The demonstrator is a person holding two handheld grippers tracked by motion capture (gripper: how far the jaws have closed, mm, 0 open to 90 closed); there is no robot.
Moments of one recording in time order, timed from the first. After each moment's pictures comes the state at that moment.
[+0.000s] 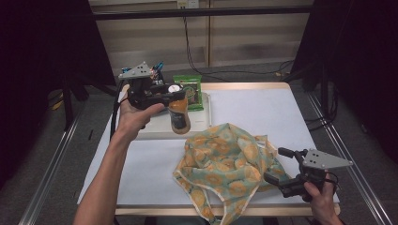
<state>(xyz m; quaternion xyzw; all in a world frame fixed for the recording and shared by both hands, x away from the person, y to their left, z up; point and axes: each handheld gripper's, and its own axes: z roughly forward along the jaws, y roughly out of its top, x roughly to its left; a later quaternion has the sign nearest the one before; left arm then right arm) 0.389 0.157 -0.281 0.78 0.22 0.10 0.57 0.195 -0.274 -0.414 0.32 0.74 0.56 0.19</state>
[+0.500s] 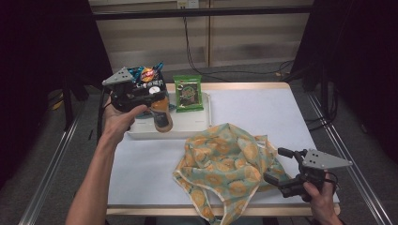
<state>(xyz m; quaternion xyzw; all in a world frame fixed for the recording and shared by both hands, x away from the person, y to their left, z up) 0.407 0.209 -0.309 0.77 0.27 0.14 0.56 0.196 -0.274 -0.415 0.32 0.74 0.56 0.19</state>
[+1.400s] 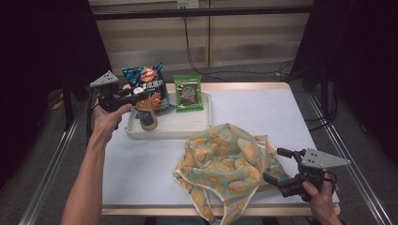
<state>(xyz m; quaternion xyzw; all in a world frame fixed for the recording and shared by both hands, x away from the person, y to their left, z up) 0.436 0.248 -0.337 0.76 0.31 0.16 0.55 0.198 -0.274 -0.418 0.32 0.74 0.56 0.18</state>
